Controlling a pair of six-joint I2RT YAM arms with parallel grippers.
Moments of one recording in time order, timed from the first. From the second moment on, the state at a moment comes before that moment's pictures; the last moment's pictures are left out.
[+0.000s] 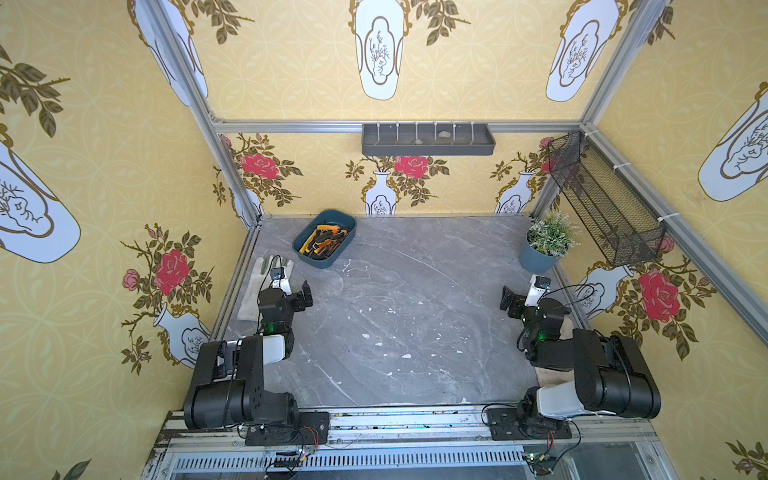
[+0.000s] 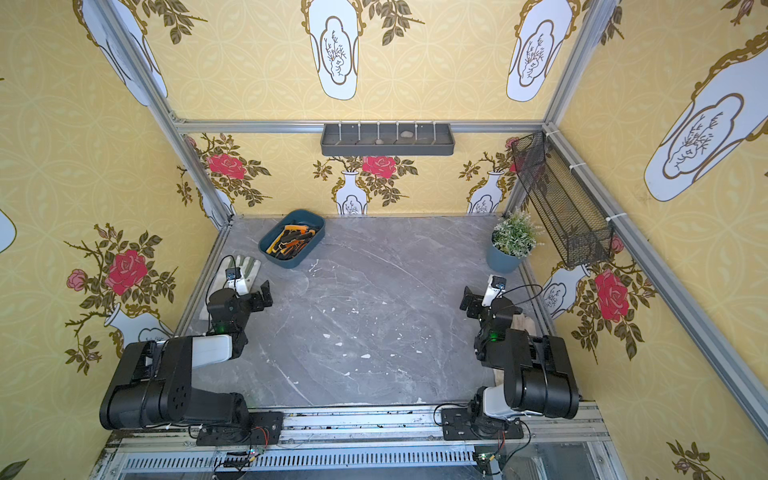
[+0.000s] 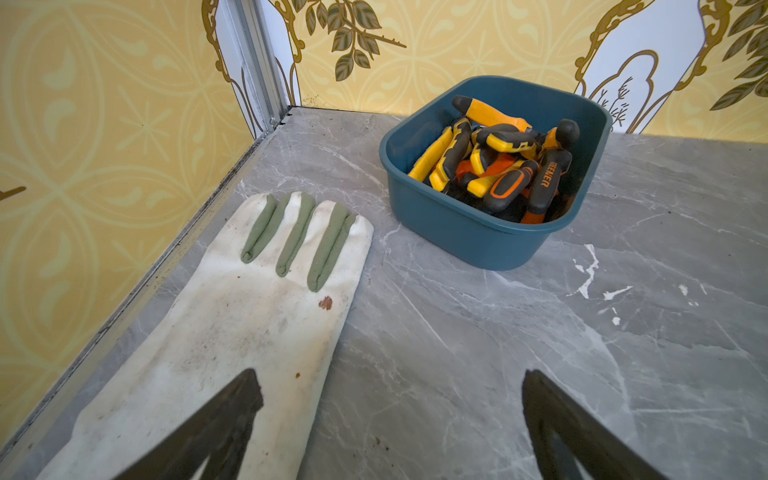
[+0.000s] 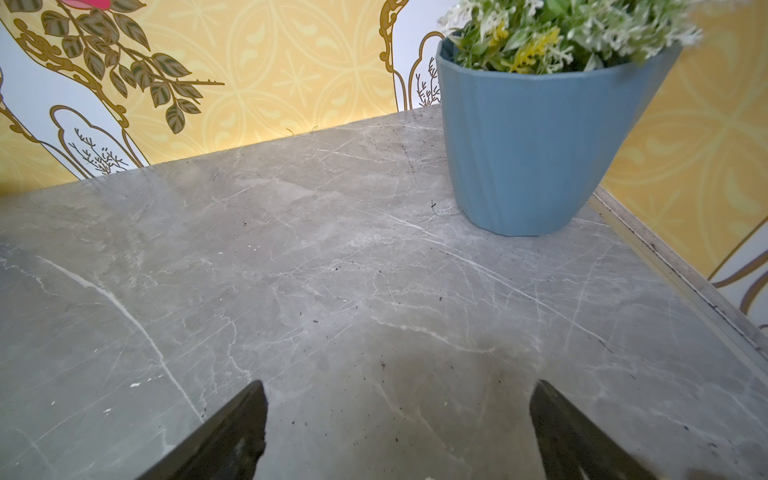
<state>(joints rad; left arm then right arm) 0.08 1.42 0.31 0.76 -0.03 -0.02 -0.11 1.44 0.18 0.93 -0.12 0.10</state>
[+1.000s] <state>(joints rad) 0.06 1.43 1.14 -0.21 -0.20 -0.35 0.41 1.30 1.01 -0.21 0.42 0.26</state>
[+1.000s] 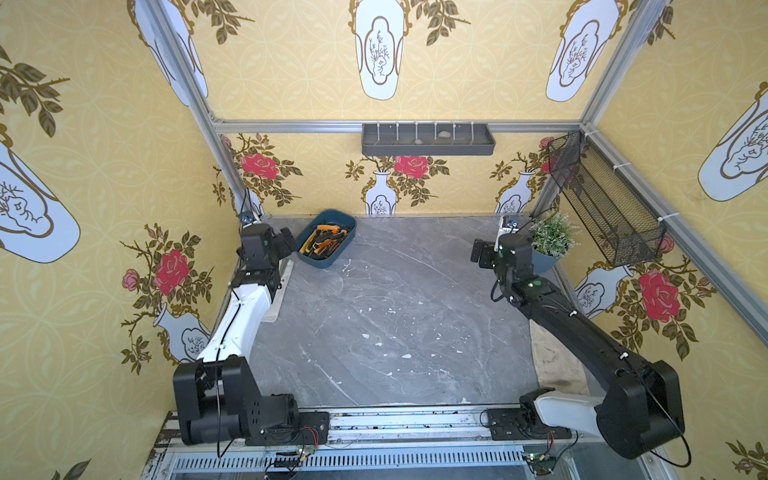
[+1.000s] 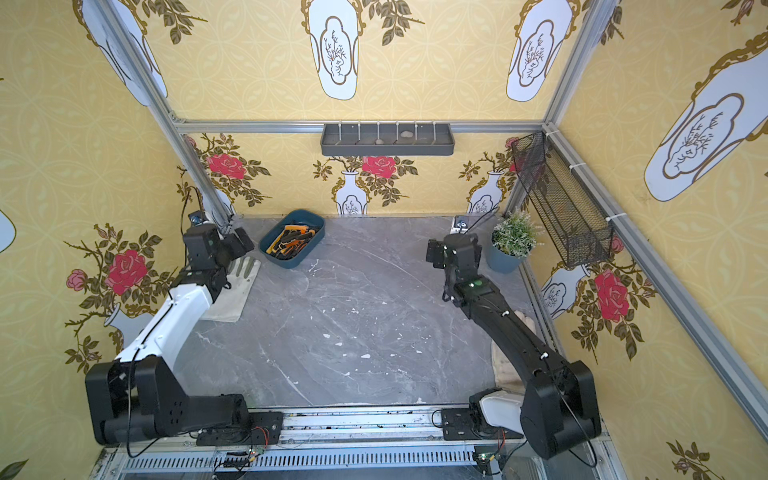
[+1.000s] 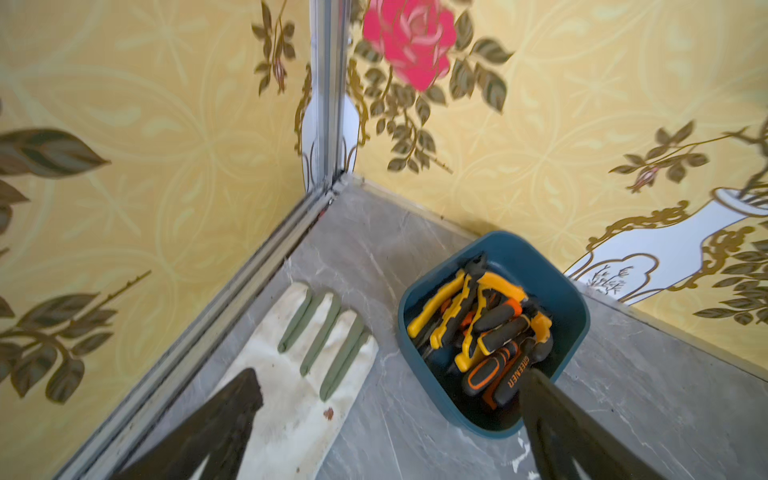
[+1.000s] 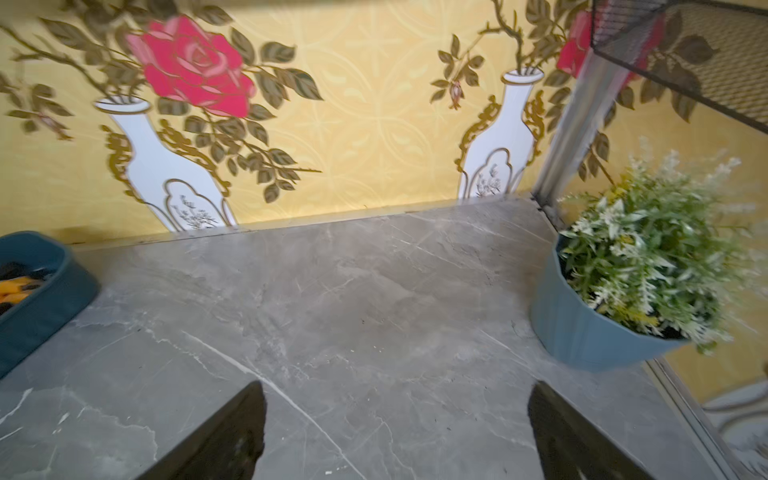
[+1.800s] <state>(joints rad) 0.09 2.20 1.94 -0.84 0.00 -0.65 0.42 1.22 0.95 -0.66 0.13 0.56</state>
